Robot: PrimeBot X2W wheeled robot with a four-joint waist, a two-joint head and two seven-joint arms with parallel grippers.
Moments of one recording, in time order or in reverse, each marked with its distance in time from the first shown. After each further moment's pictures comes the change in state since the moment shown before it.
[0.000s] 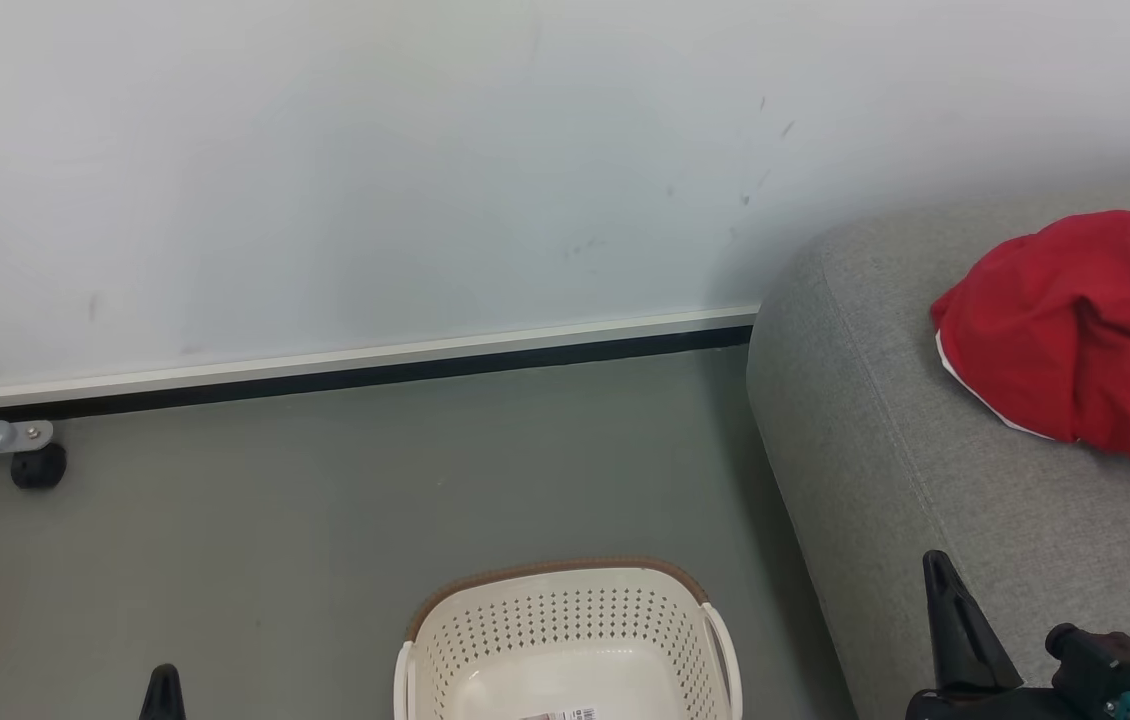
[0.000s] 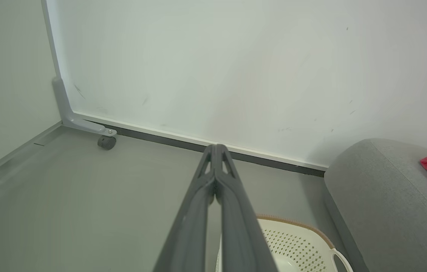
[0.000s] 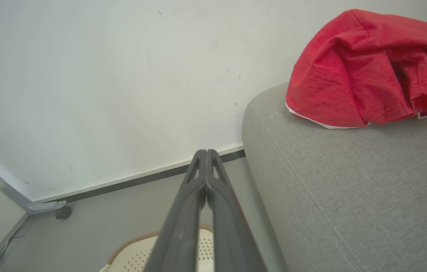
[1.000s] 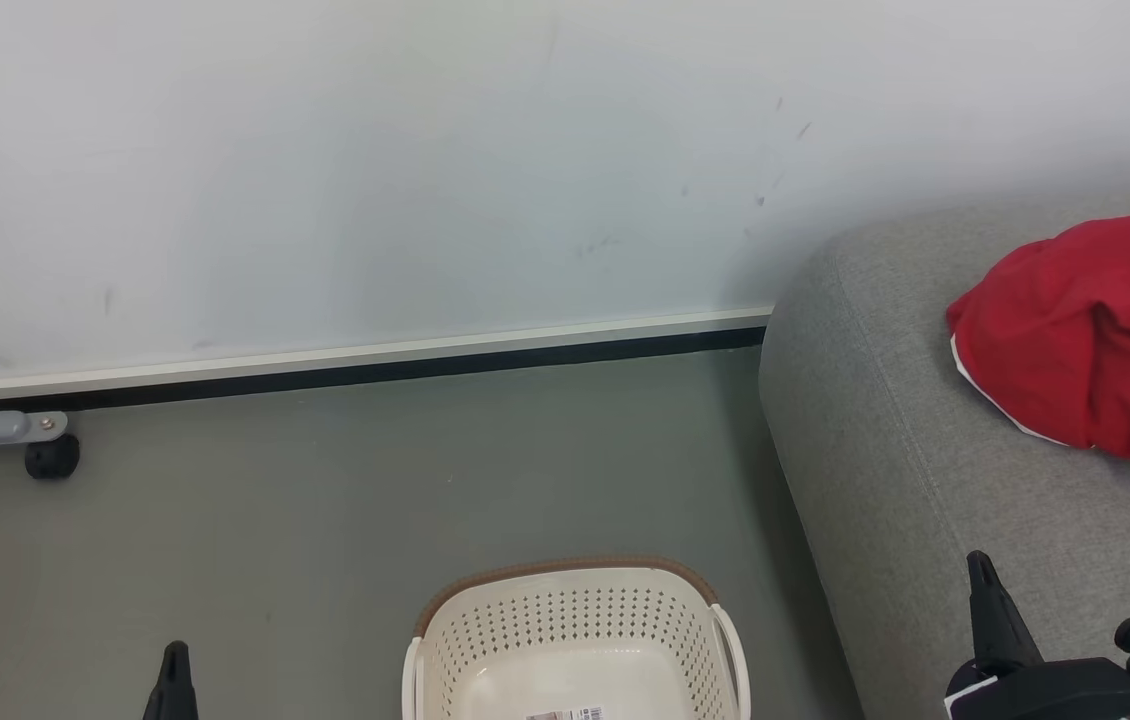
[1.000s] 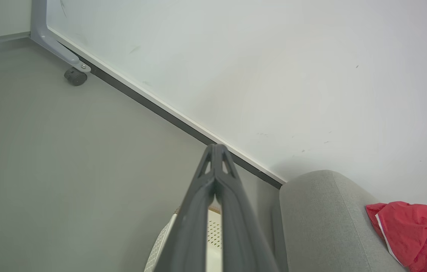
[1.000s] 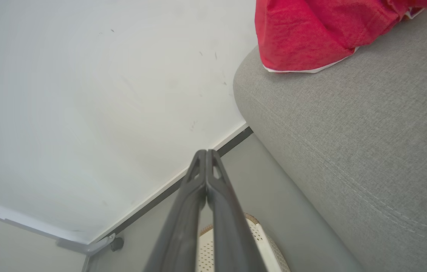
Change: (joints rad) left arm -0.107 -0.025 0.032 0.098 -0.376 -0.067 0.114; right arm -0.026 0.049 -0.137 0.055 0.356 0.063 0.111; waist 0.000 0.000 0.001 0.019
